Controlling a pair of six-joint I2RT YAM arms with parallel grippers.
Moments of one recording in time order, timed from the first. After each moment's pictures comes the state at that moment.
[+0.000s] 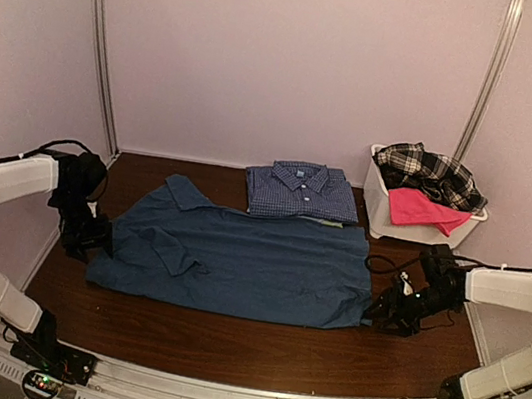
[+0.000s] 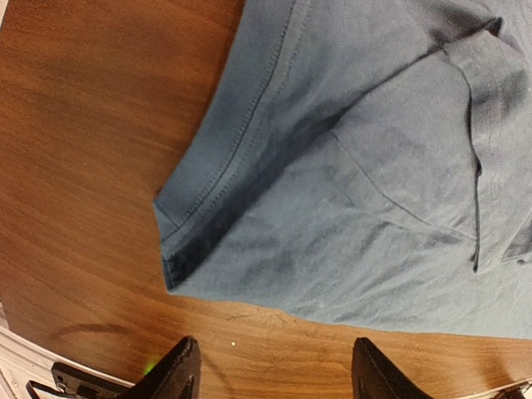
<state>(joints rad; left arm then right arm) -0.11 1.39 0.95 -1.05 0.10 -0.55 0.20 1.35 0.59 -0.50 -0.60 0.57</state>
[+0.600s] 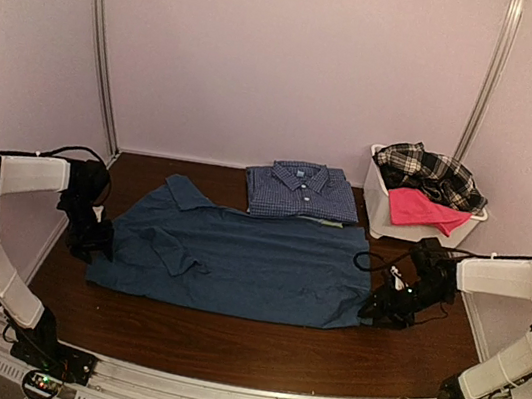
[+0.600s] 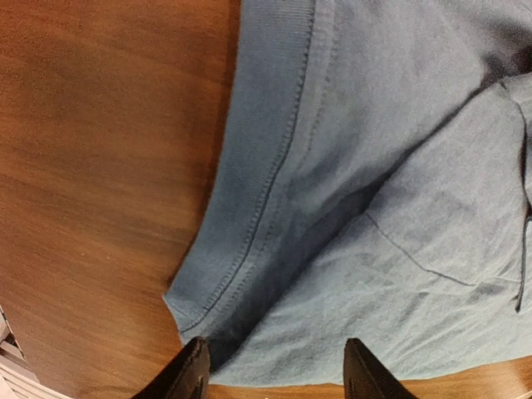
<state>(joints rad) -0.06 1.55 0.94 -0.93 0.07 -0.38 0.25 1.46 0.66 -0.50 -0.57 0.46</state>
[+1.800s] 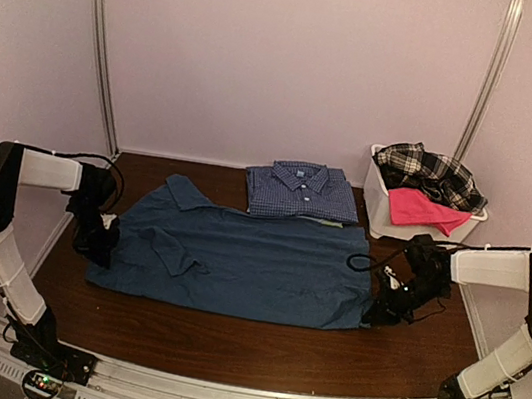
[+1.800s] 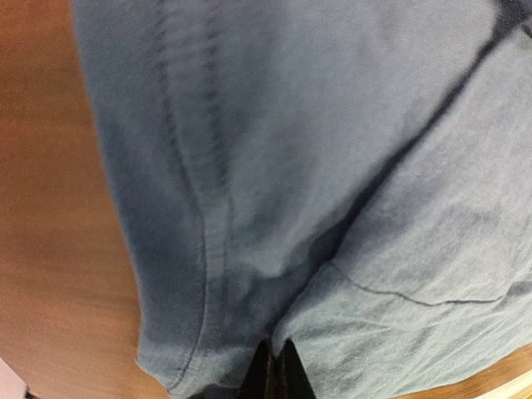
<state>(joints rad) -0.06 1.69 0.98 -0.90 0.12 -0.18 0.28 1.52 0.74 -0.60 -0.55 0.37</state>
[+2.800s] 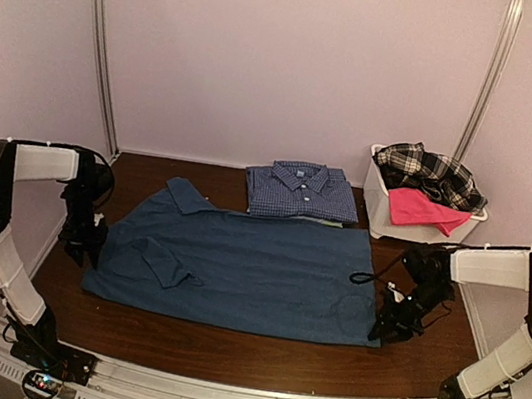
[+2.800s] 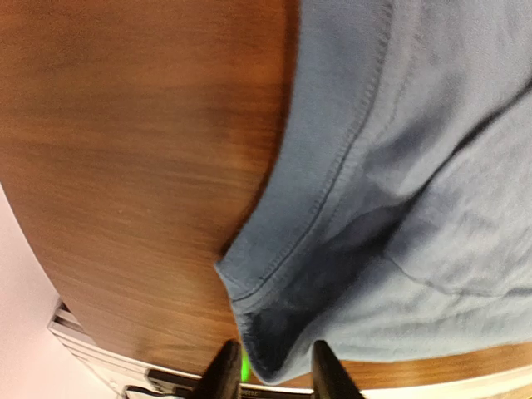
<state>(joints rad) -0.05 1.68 1.07 -1.19 -0.02 -0.21 0.28 1.52 0.74 -0.82 -0.48 0.37</state>
